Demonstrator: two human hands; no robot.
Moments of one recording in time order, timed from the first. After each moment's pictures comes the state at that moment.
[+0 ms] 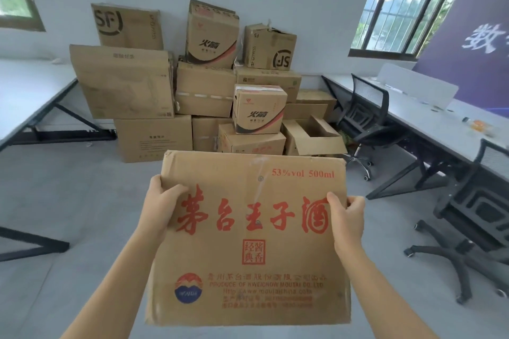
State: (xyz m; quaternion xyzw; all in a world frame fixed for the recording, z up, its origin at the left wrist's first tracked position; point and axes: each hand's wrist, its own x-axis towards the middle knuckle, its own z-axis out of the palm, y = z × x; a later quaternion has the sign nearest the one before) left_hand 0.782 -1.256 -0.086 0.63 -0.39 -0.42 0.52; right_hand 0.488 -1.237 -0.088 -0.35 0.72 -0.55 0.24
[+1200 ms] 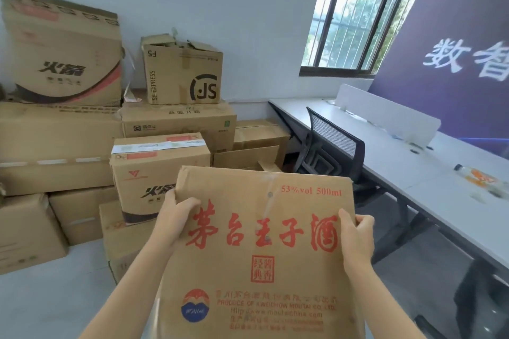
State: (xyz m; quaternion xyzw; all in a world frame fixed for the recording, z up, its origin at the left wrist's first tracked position) left_hand 0.379 -2.015 -0.103 0.57 -0.44 -0.52 0.46; right_hand 0.100 -1.920 -0.095 -0.27 0.78 -0.54 0.18
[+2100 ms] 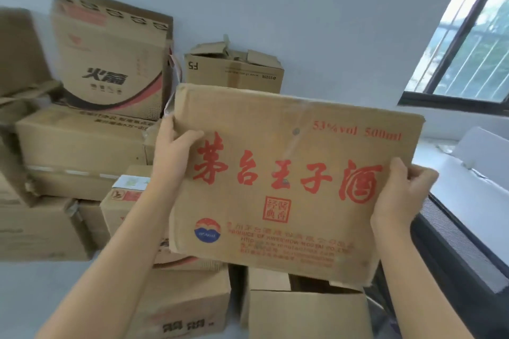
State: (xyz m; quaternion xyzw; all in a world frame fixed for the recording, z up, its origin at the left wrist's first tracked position) left_hand 0.293 -2.362 0.004 0.51 -0.41 -0.30 0.69; right_hand 0.013 -2.365 0.007 -0.36 0.57 -0.72 0.18
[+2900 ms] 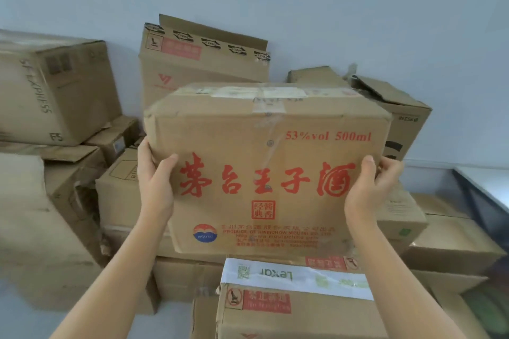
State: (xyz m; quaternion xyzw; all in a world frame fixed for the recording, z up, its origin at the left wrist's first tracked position) left_hand 0.708 -2.554 -0.030 0.48 -0.37 -0.20 0.77; right_hand 0.435 -2.622 -0.019 -0.44 0.47 -0.74 0.19
